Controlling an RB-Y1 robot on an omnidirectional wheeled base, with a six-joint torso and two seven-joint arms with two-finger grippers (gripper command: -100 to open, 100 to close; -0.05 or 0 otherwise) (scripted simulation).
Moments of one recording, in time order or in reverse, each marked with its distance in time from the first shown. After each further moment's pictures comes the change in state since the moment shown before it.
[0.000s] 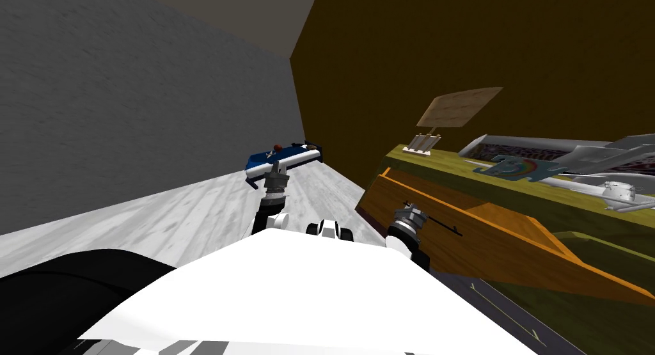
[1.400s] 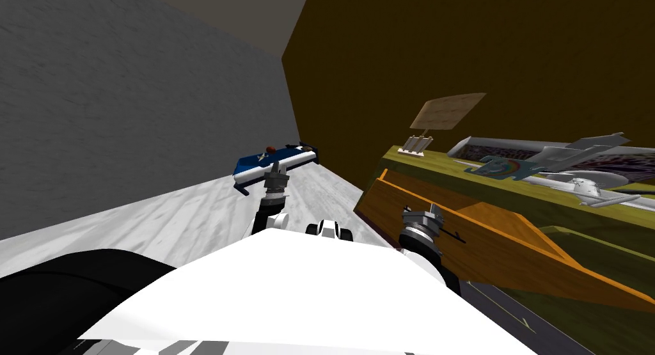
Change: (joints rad) left arm 0.000 0.000 0.000 0.000 0.000 0.000 0.000; right arm 0.162 0.038 -0.038 -0.240 -0.157 0.179 0.141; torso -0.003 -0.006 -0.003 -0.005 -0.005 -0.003
